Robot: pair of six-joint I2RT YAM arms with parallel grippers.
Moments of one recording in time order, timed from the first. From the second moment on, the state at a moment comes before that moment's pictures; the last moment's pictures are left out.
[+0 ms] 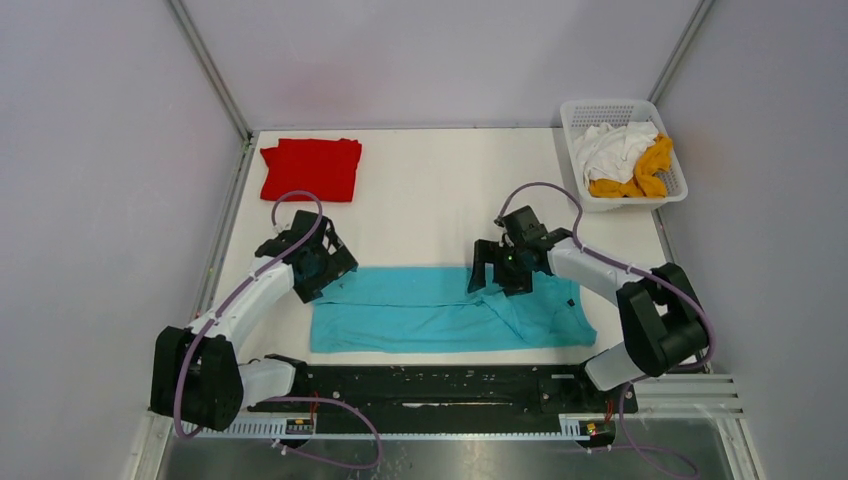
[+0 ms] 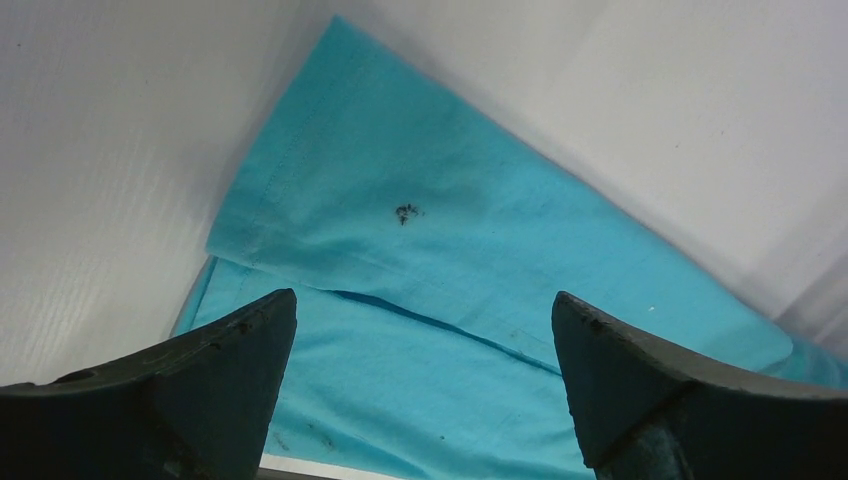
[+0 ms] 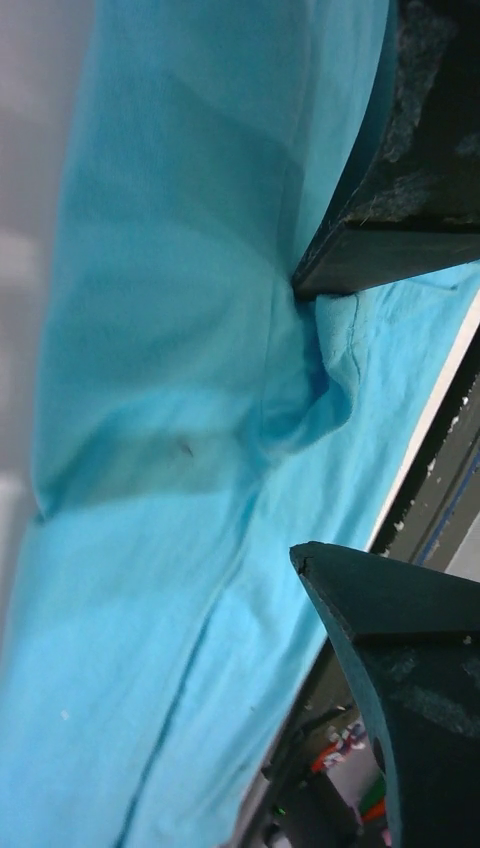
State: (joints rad) left arm -0.23 1.20 0.76 -0.69 -0.09 -0.86; right arm 0.47 1.51 0.84 -0.57 -0.28 0.52
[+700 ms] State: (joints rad) left arm -0.26 1.29 0.84 -0.69 -0.08 -0.79; right arm 0.88 1.25 0.74 -0.60 -0.36 0.56
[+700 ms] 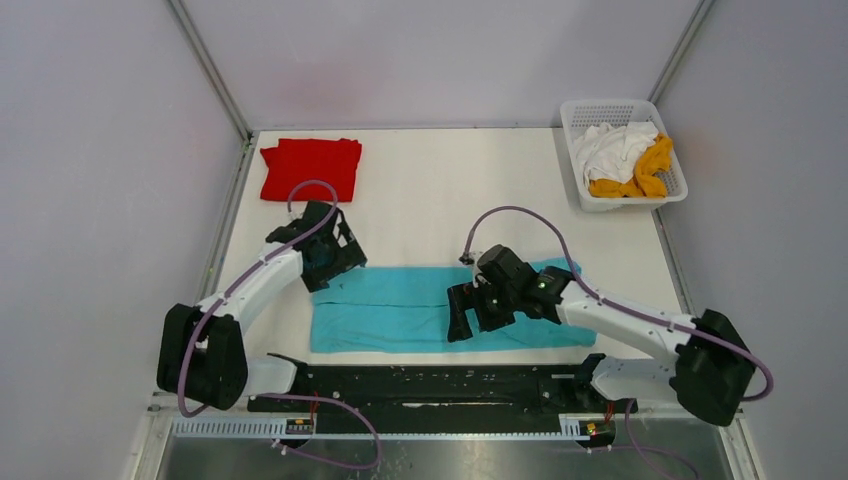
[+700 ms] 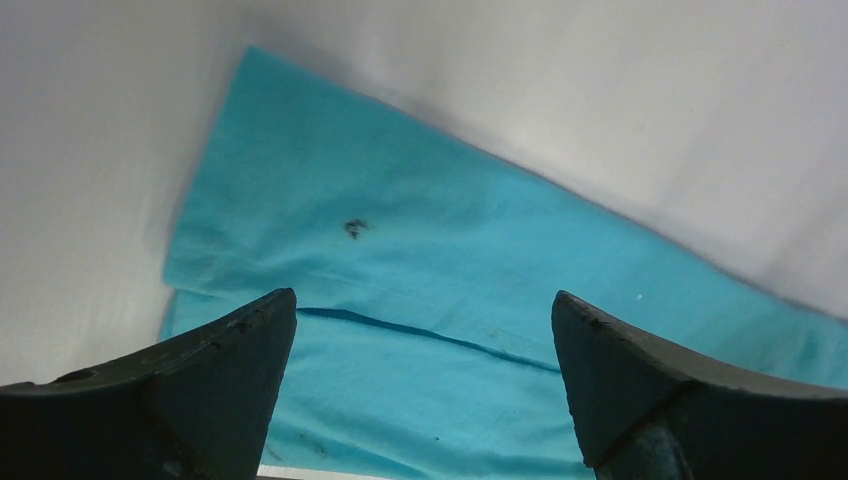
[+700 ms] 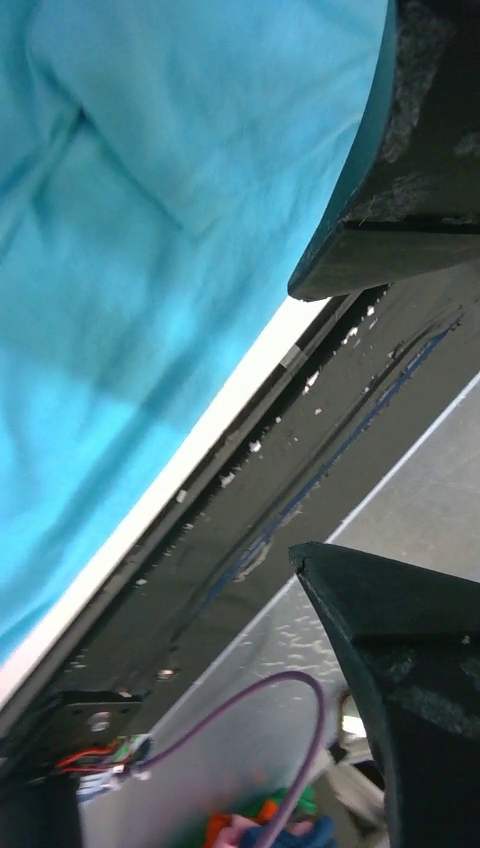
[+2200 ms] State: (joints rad) left arm -1.00 1.69 0.98 -0.31 -0.03 -1.21; right arm 0.37 2.71 2.55 -0.85 -0.49 0.60
